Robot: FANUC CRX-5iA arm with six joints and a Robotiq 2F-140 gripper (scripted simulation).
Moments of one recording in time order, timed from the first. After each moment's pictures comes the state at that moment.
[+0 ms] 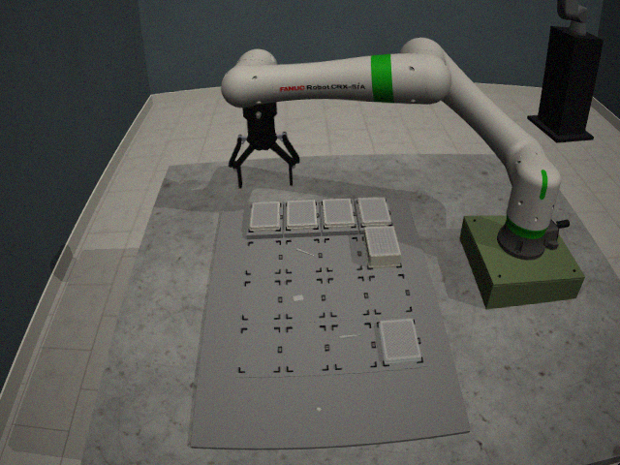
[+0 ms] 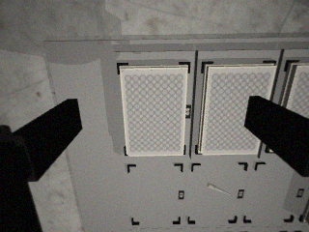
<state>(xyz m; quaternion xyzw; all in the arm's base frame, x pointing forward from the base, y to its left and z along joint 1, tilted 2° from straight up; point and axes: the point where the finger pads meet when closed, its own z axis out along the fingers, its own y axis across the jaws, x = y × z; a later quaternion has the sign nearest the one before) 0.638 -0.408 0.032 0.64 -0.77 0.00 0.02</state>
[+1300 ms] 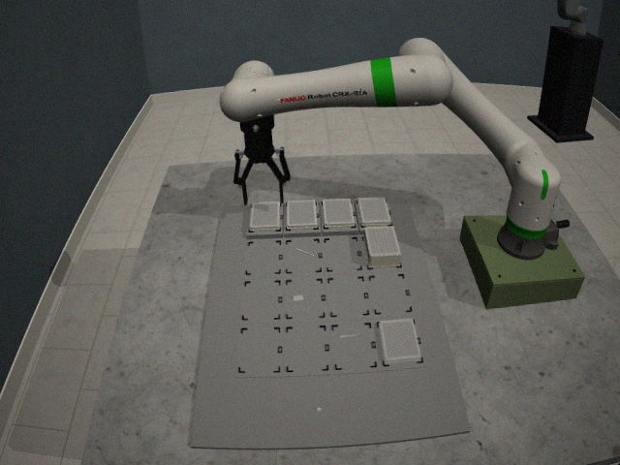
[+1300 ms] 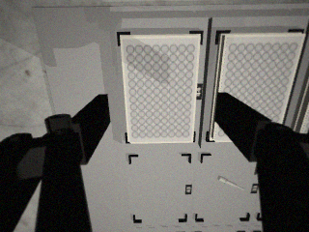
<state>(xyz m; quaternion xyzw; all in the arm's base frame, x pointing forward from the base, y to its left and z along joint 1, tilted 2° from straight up) 0.651 -0.377 0.009 0.64 -0.77 0.00 0.02</state>
